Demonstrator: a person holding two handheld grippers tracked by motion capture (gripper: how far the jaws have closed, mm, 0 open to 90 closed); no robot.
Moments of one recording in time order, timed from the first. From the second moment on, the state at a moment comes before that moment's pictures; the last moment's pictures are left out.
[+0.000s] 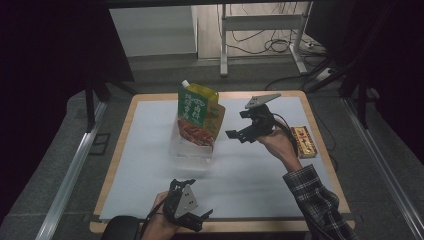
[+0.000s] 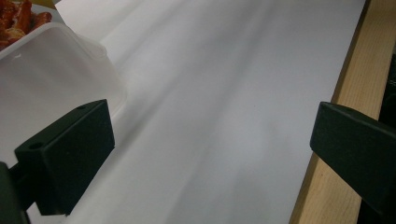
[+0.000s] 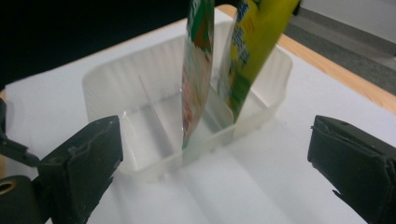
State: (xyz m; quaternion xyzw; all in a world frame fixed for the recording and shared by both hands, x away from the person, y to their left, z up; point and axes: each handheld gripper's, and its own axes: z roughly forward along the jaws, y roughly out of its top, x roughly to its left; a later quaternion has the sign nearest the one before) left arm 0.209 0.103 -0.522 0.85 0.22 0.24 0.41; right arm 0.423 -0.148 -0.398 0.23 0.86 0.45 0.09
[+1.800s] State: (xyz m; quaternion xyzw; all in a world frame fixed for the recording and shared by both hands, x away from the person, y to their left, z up) left arm 0.209 0.104 -0.521 0.85 0.21 0.24 0.41; right arm 0.425 -0.216 -0.467 0.33 0.85 0.38 0.13
